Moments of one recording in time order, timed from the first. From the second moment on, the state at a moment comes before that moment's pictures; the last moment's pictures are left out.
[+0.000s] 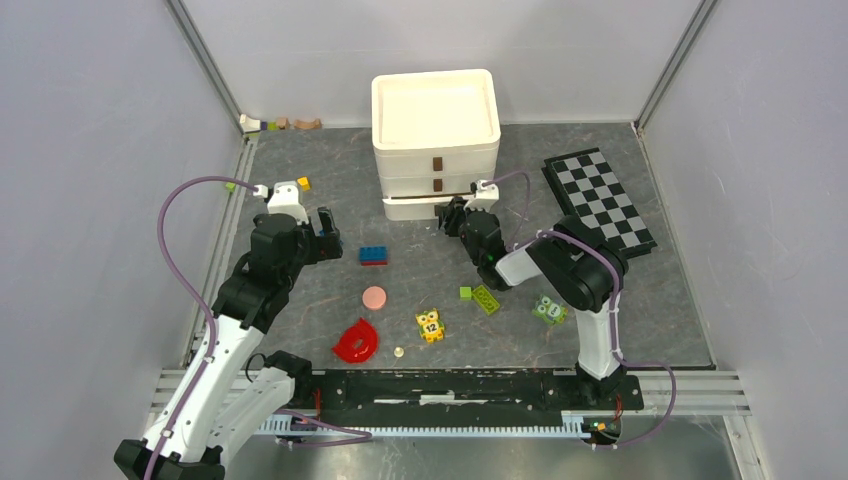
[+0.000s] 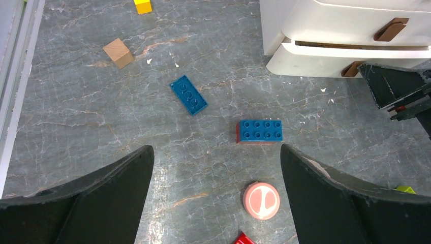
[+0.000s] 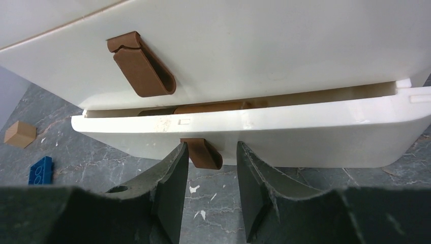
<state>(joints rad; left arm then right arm) -0.33 0.74 0.81 -0.54 -0.29 -0.27 0.68 2.01 0.83 1.04 0.36 0.47</state>
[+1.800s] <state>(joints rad) -0.33 0.74 0.81 -0.54 -0.29 -0.27 0.62 1.73 0.78 1.03 0.16 0.54</state>
